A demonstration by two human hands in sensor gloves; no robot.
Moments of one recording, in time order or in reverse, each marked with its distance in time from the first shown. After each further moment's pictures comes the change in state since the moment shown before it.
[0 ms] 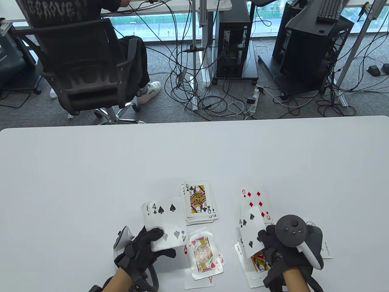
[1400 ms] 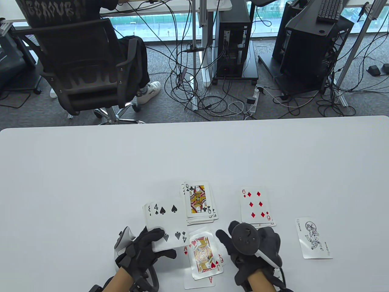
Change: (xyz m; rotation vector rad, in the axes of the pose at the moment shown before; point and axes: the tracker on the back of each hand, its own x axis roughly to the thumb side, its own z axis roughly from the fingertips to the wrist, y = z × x) left_hand -0.004 0.004 0.000 0.014 0.030 0.001; right_hand 0.092 0.064 -0.009 -0.104 -0.351 0.127
